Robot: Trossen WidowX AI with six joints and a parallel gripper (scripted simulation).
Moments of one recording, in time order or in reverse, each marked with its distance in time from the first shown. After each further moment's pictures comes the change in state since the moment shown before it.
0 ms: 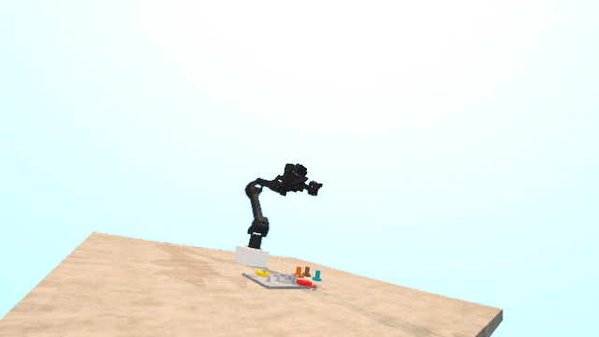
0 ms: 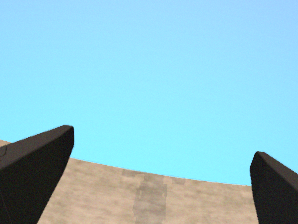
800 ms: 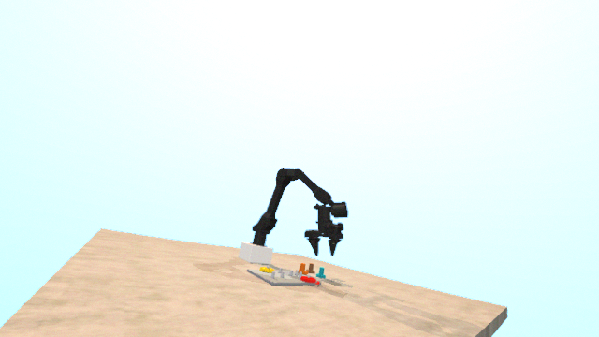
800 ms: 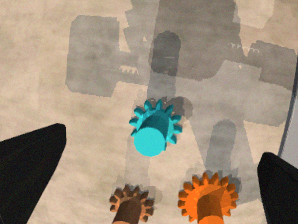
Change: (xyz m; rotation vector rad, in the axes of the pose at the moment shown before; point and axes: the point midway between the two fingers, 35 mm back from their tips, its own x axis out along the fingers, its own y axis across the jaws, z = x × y) arm -0.012 0.137 -0.255 0.104 1.427 0.048
